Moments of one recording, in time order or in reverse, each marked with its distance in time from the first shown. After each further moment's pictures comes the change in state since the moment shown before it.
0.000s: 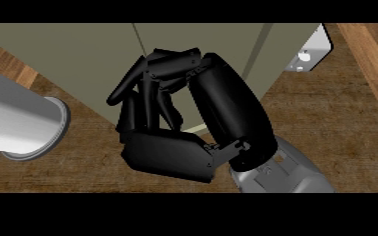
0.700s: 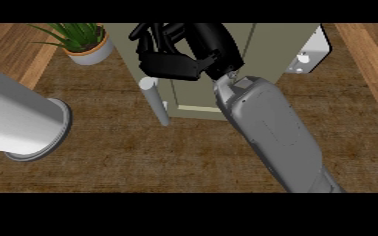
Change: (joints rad) left arm 0.007 0.000 0.103 0.016 0.058 -0.089 0.044; right arm -0.159 0.008 -0.164 0.489 -0.096 0.169 -0.274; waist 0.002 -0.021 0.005
